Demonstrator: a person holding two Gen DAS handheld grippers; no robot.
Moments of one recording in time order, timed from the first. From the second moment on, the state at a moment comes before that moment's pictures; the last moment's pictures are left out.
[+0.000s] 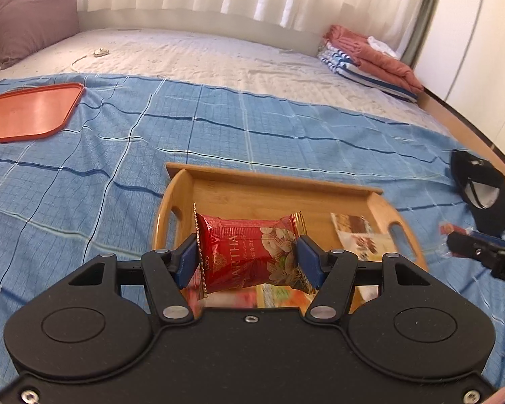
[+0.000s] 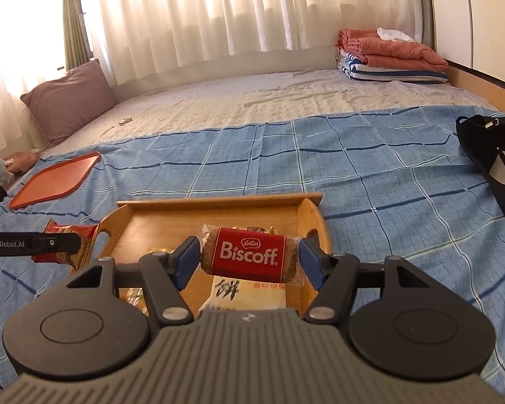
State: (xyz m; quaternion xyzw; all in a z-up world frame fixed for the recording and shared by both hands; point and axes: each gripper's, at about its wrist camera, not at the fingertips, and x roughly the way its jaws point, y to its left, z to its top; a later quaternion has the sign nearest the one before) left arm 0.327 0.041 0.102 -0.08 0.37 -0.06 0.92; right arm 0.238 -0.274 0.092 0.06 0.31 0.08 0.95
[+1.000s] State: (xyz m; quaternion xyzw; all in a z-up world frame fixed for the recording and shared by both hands) left arm 0.426 0.039 0.020 -0.08 0.43 -0.04 0.90; right arm 0.402 -0.238 0.015 0.00 0.37 0.06 0.93
